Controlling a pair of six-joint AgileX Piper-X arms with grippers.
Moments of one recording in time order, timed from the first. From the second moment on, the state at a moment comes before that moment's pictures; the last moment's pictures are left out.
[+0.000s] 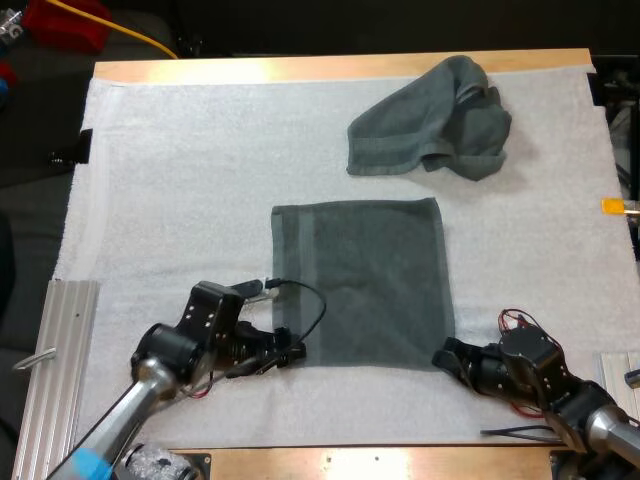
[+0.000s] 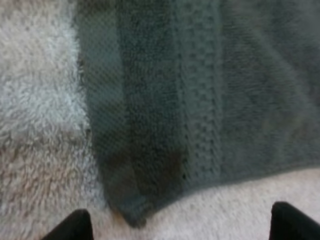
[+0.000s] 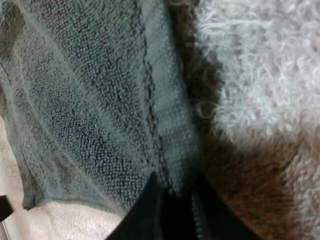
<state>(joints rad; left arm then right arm) -0.36 1.09 -0.46 0.68 0.44 -2.33 0.60 1.10 -0.08 -0.13 -0.33 -0.67</state>
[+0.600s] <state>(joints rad) -0.36 1.31 -0.46 0.51 0.62 -2.35 0.60 1.10 -0.08 -0.13 -0.33 -0.67</state>
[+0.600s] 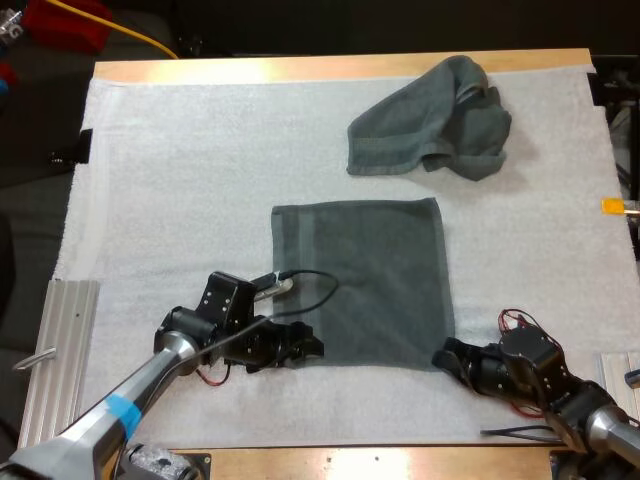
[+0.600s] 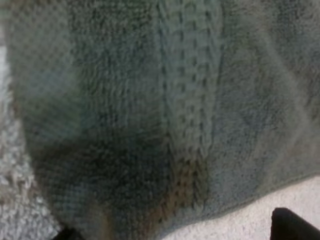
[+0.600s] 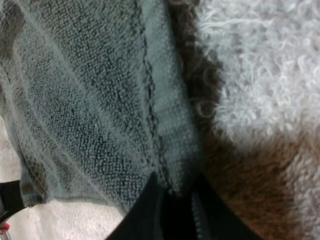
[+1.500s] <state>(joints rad) -0.36 1.28 -0.46 0.65 0.49 -2.22 0.60 1.09 -0.10 -0.11 -0.38 -0.82</state>
